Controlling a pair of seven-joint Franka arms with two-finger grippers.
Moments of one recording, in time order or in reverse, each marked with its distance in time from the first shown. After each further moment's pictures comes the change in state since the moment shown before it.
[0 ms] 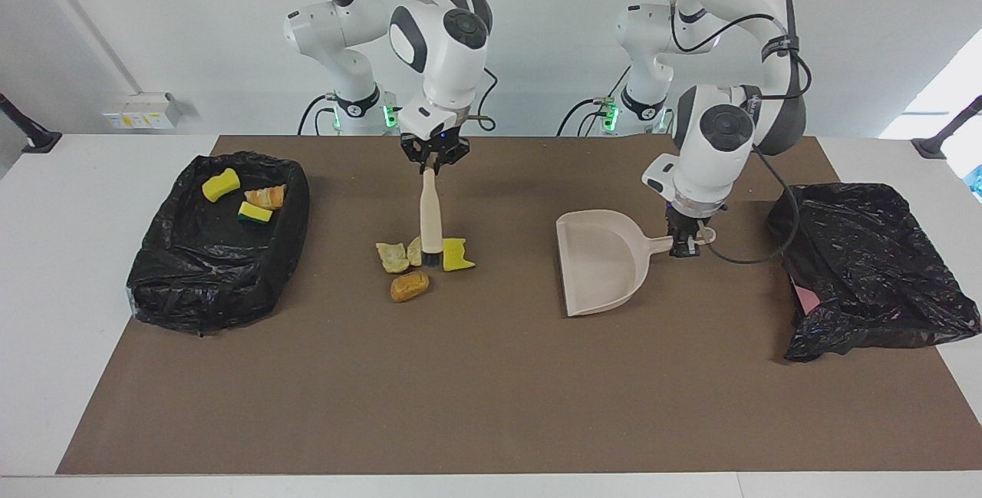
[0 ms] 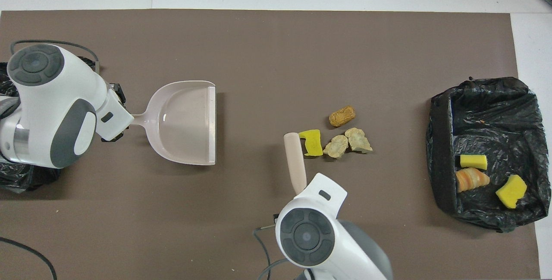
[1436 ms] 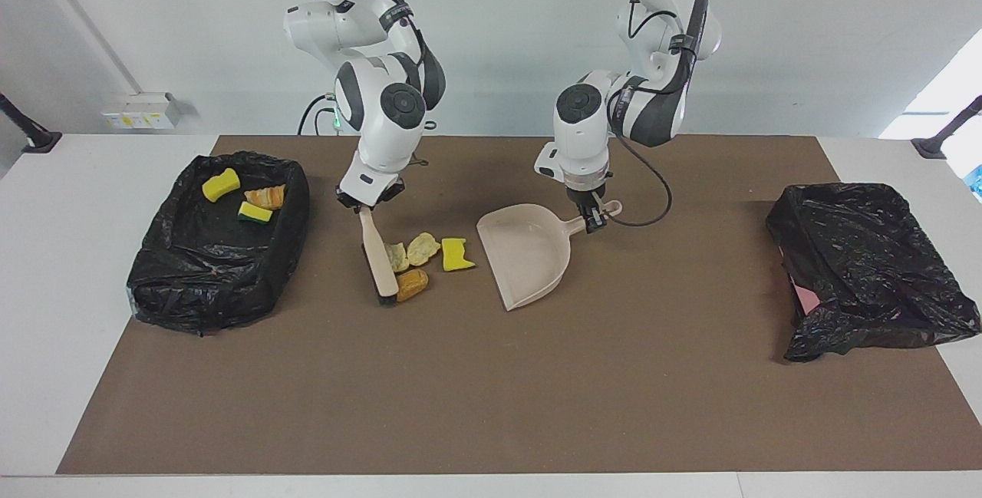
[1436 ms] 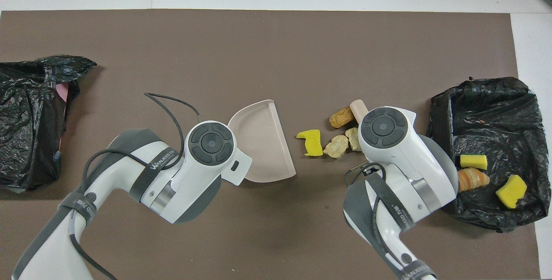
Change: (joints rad) left arm -0.276 -0.010 -0.001 -0.080 0.081 0.026 -0.537; right arm -0.175 0.105 0.009 -0.020 -0.081 0.059 -0.350
